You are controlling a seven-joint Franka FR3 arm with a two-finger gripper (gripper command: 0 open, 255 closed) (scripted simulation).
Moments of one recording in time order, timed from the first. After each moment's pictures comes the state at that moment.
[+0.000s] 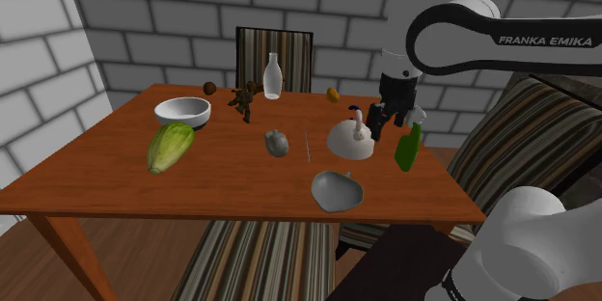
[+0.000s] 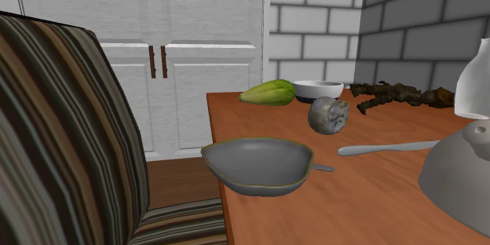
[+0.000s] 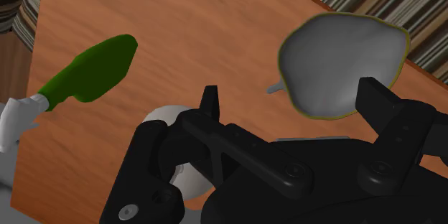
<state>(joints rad) -0.02 -0.76 0.06 -2.44 -0.12 1.66 0.17</state>
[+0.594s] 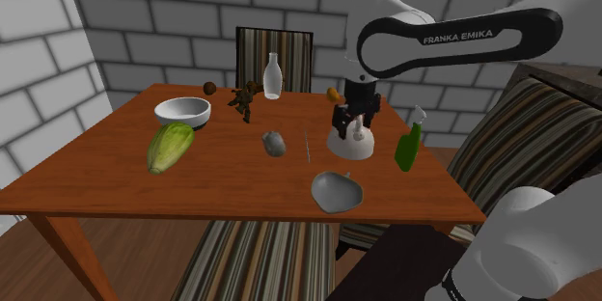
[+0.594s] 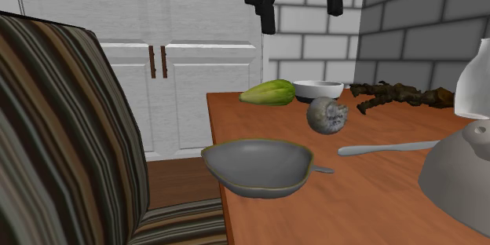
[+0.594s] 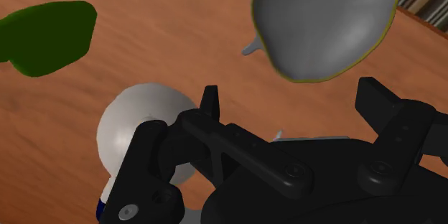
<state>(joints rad) -0.03 -0.48 0.09 -2.32 -0.09 1.80 0.24</state>
